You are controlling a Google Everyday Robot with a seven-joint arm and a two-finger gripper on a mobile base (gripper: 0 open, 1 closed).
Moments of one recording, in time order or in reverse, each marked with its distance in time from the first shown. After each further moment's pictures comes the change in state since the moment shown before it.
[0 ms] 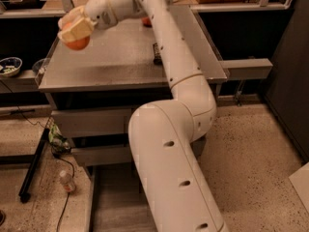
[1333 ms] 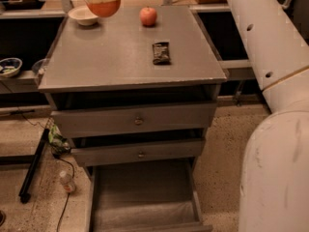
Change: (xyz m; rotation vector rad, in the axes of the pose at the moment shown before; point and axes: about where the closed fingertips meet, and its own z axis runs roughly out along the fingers) arm -0.103 0.083 -0.132 0.260 -0.051 -0.038
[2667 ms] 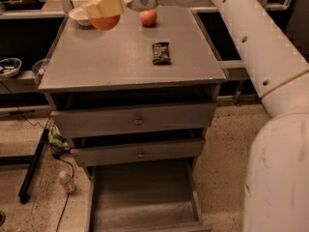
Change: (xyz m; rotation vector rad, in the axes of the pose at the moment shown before) arm 0.030 -0.002 0.018 -0.003 -0.008 0.015
